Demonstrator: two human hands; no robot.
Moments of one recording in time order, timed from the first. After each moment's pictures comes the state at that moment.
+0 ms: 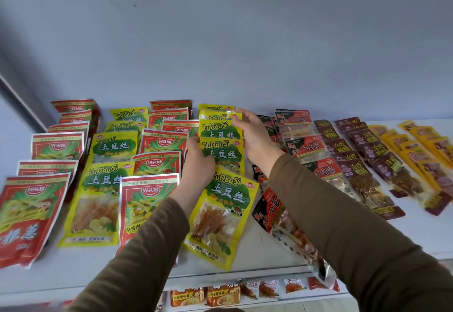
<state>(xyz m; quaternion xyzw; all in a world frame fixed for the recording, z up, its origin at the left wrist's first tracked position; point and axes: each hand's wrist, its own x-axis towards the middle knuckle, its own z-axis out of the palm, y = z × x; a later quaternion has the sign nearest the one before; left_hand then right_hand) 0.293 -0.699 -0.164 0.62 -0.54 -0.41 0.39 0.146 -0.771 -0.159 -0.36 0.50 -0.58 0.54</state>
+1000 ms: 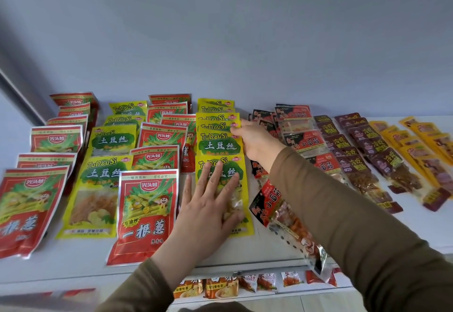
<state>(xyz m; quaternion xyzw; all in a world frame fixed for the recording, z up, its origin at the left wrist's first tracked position) 0.306 -0.595 -0.200 0.52 -0.85 -0.04 0.07 0.145 -0.773 -0.174 -0.35 0.55 -0.47 0.59</state>
